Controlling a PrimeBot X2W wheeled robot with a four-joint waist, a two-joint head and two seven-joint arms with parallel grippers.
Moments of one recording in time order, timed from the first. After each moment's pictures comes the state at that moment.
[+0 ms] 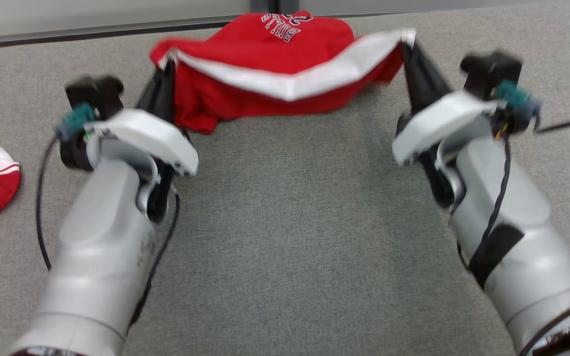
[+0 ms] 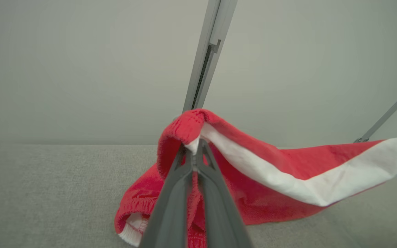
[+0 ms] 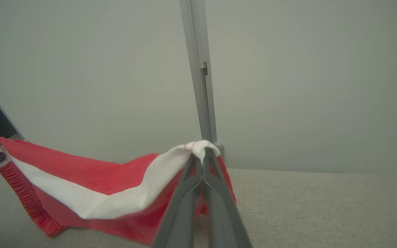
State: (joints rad) left arm -0.89 0.05 -0.28 0.95 -0.51 -0.13 -0.26; right arm -0.94 -0.06 0.39 0.91 0.39 0.13 -0.24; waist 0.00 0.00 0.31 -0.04
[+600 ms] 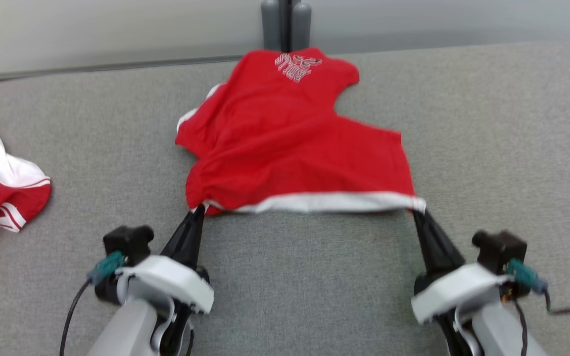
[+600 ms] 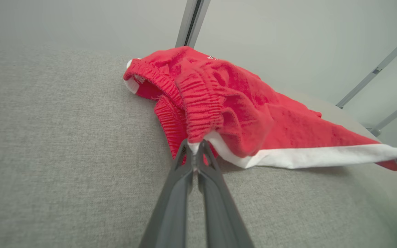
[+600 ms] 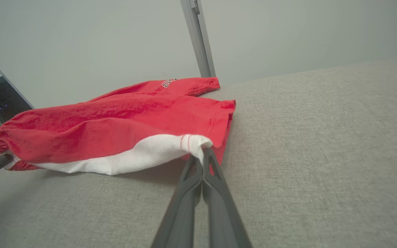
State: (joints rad) left arm -0.39 0.10 -0.38 0.64 -0.61 -0.13 -0.26; right arm -0.33 -0.13 0.36 0.54 0.45 0.13 -0.26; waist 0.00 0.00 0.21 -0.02
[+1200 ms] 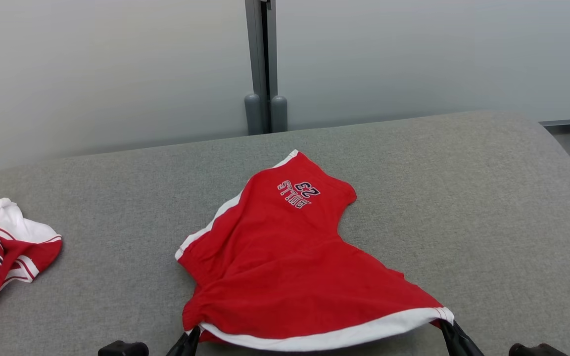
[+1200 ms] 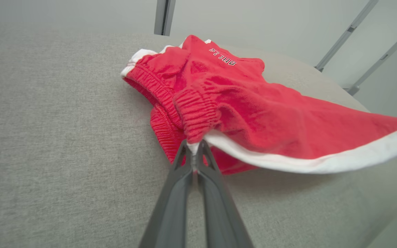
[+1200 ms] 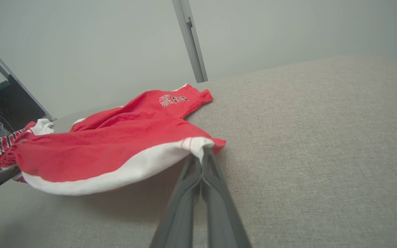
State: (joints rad) left arm 0.11 0.25 -0.39 0.18 -0.60 -0.01 -0.08; right arm 0.23 -0.14 0.23 0.01 0.37 0.13 -0.04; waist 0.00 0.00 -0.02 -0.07
